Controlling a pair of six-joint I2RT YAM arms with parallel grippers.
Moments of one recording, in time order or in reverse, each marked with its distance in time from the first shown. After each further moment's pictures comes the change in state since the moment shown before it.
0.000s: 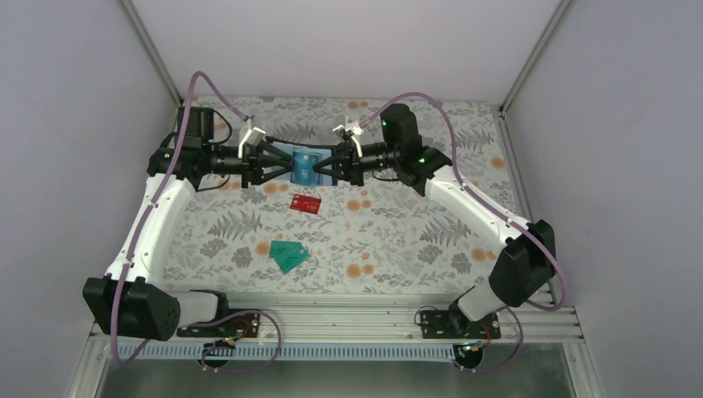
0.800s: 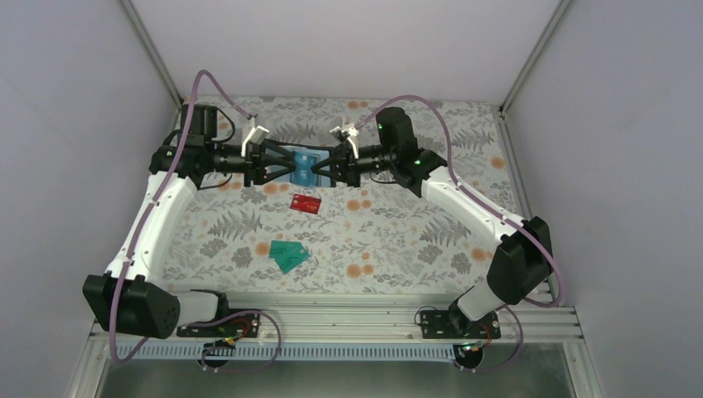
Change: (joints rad) left arm -0.011 0.012 0.021 0.000 -0.029 -0.014; right arm 0.009 0.013 -0.023 0.011 0.036 0.023
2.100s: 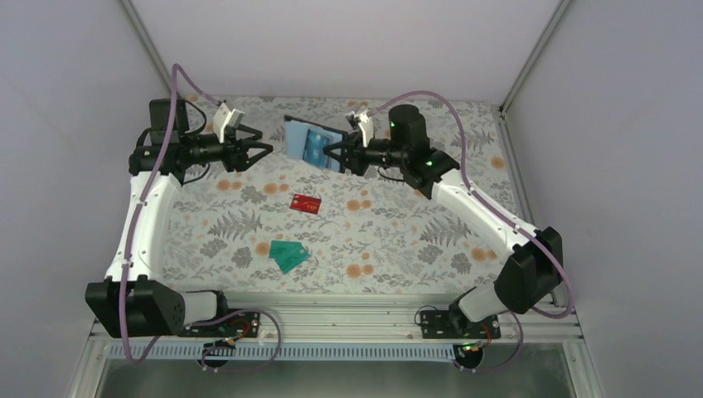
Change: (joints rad) left arm 0.168 -0.004 0.024 0.043 -0.135 -0.060; right arm -0.033 -0.084 -0.039 0.025 0.191 0.125
